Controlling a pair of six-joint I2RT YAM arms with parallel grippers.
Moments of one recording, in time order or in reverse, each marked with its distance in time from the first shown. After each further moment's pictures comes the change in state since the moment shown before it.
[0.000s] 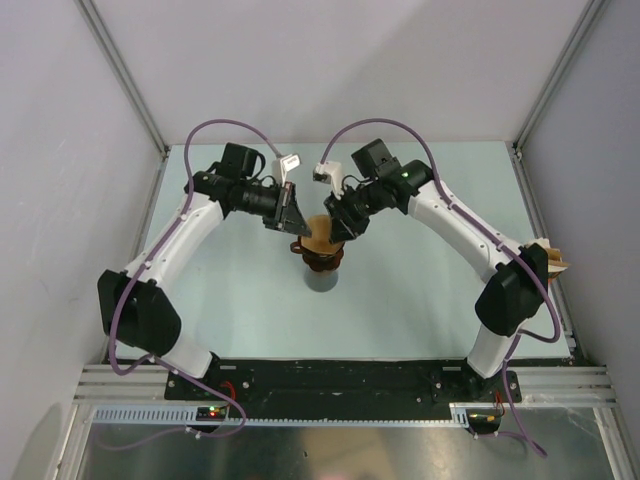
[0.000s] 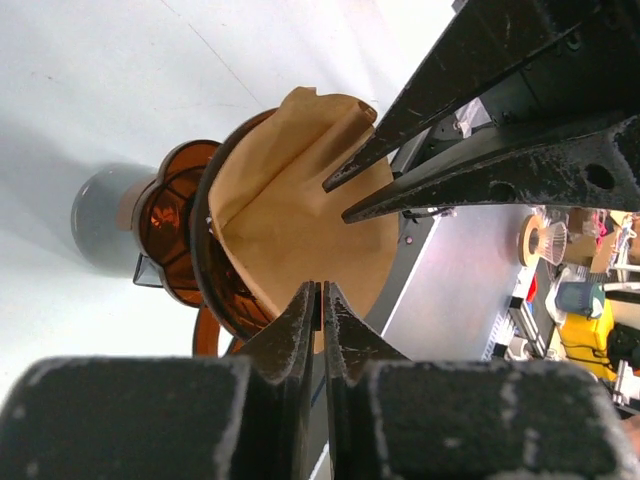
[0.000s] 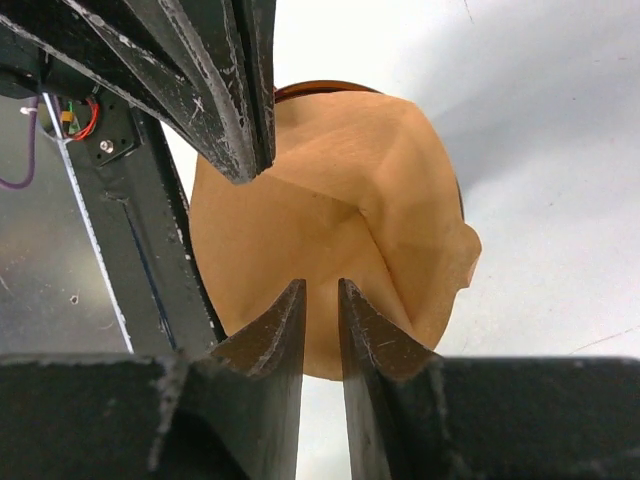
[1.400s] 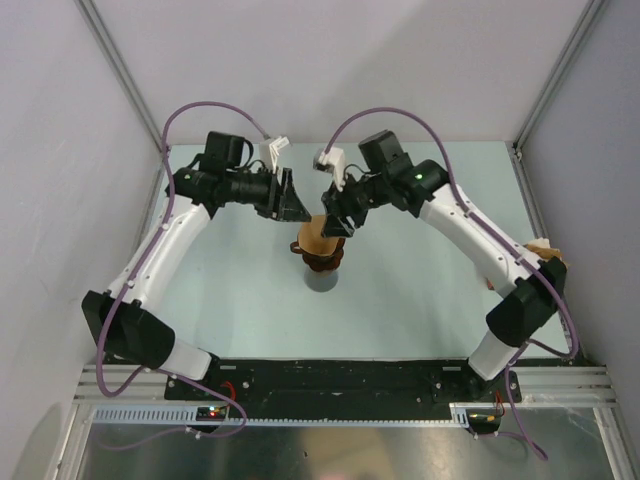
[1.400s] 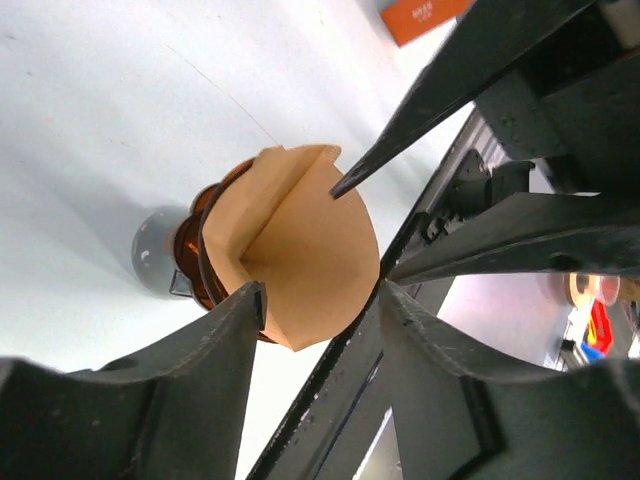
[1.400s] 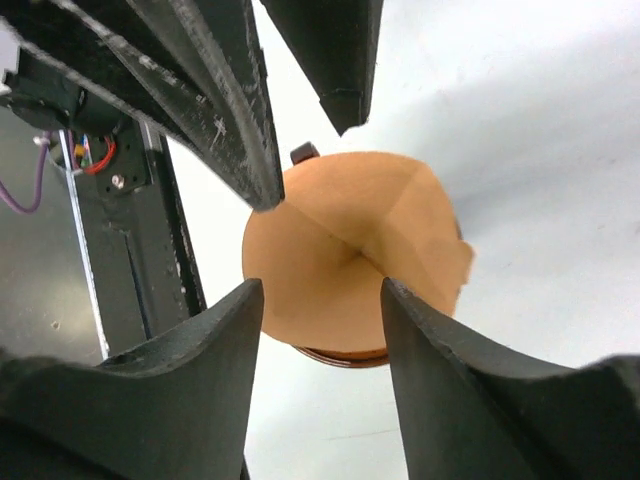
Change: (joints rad) left arm 0.003 -0.074 0.073 0.009 -0.097 -0.008; right arm 0.028 -0.063 0.018 0.062 0.011 -0.023
